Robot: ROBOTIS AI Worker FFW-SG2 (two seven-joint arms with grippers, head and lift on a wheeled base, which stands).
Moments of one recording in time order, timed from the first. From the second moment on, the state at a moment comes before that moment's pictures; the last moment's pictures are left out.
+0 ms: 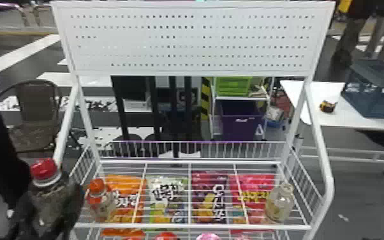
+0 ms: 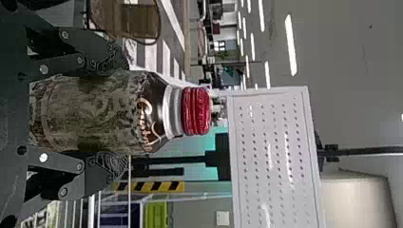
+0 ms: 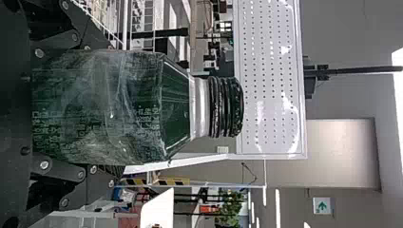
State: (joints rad) left arm 0.67 0.26 -0.01 -2.39 0.12 0.17 0.36; right arm 1.03 0.00 -0.12 -2.41 -0.12 -0.17 0.20
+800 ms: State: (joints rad) left arm 0.68 0.23 0.04 -2.36 0.15 0.12 0.34; right arm 1.04 0.00 -0.12 -2.42 -0.12 -0.18 0.20
